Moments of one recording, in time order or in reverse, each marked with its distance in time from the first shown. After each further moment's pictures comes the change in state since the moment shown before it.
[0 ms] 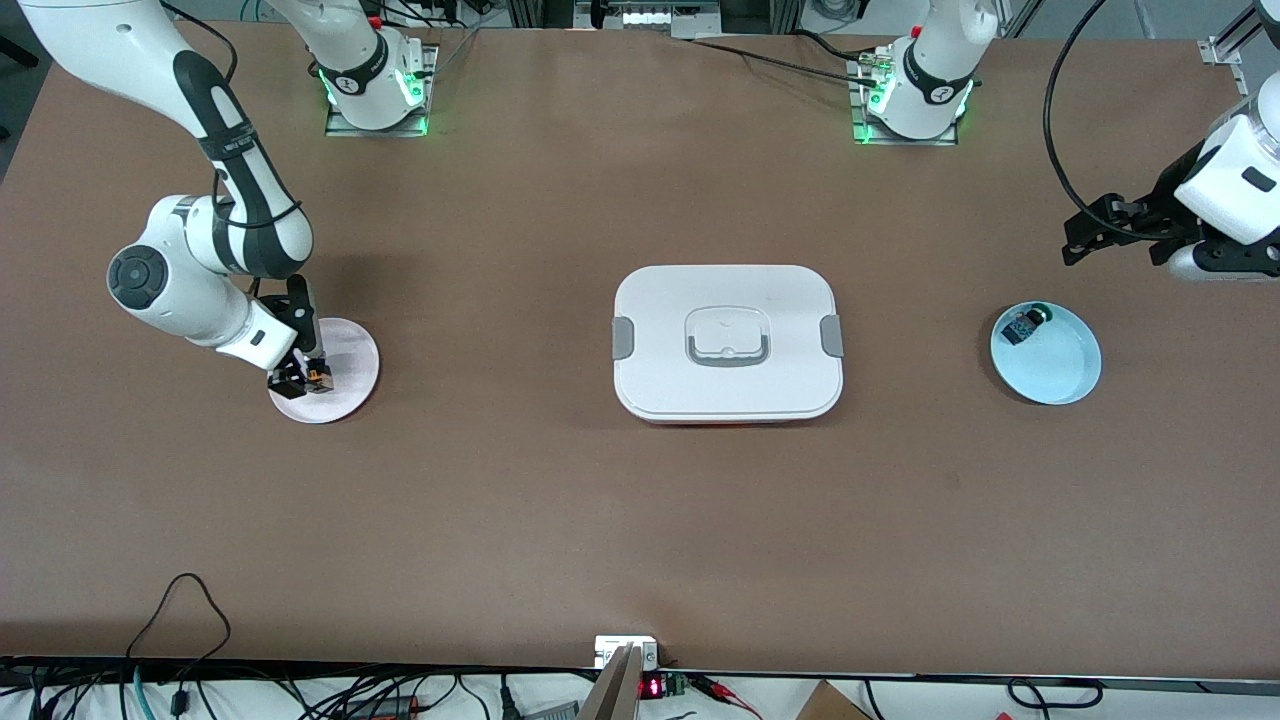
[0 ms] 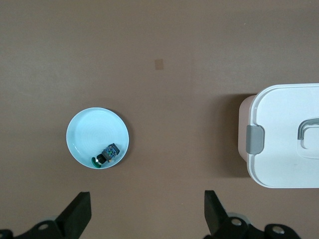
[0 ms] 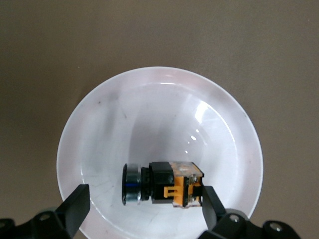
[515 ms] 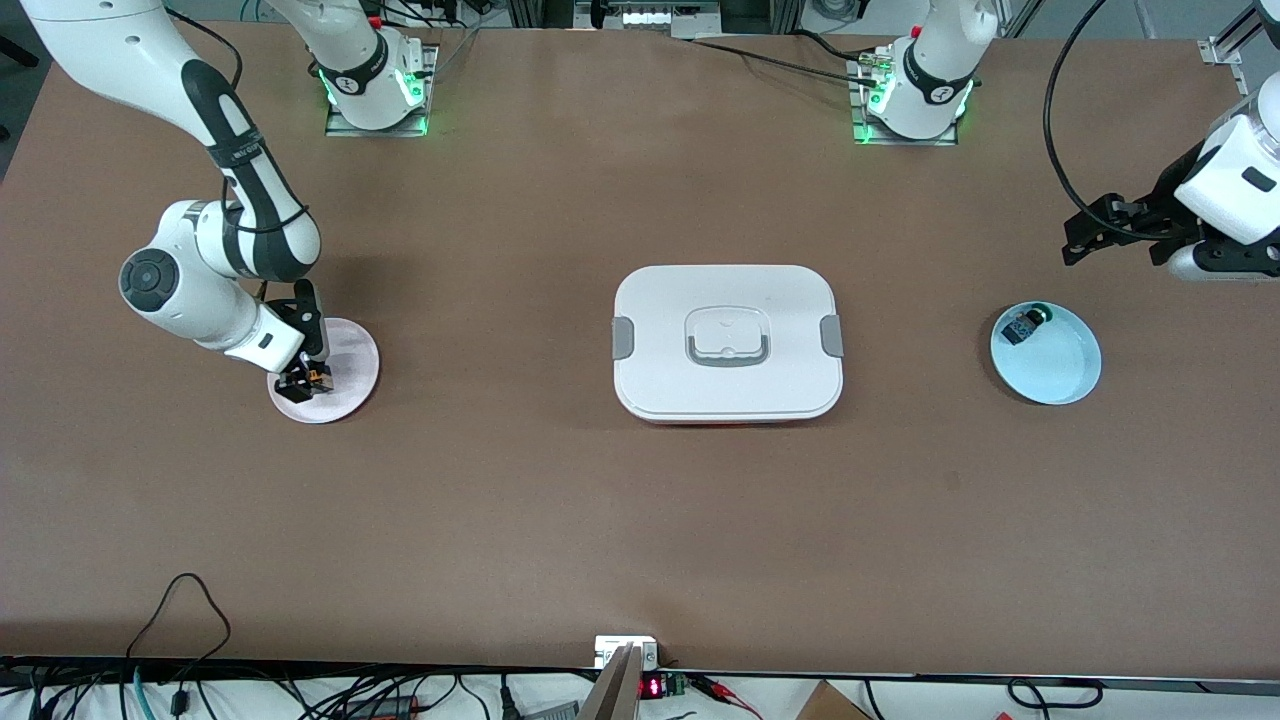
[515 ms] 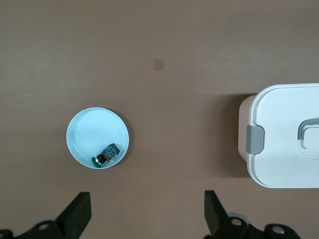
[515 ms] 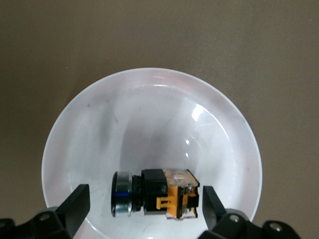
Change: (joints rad) left arm 0.000 0.000 0.000 0.000 0.000 0.000 0.000; right arm 0.003 0.030 0.004 0.000 0.000 0.044 0.002
